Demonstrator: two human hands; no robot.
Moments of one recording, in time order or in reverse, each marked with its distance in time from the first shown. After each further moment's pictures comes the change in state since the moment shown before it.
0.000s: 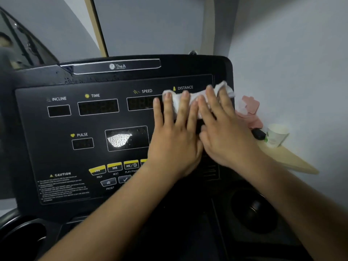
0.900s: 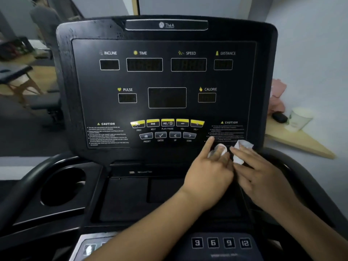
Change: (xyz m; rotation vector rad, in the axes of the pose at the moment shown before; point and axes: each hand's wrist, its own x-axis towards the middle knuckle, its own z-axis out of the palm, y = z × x) left_hand -0.134 0.045 0.024 -0.173 -0.154 0.258; right_hand -0.151 -0.023 0.058 0.254 0.052 -0.208
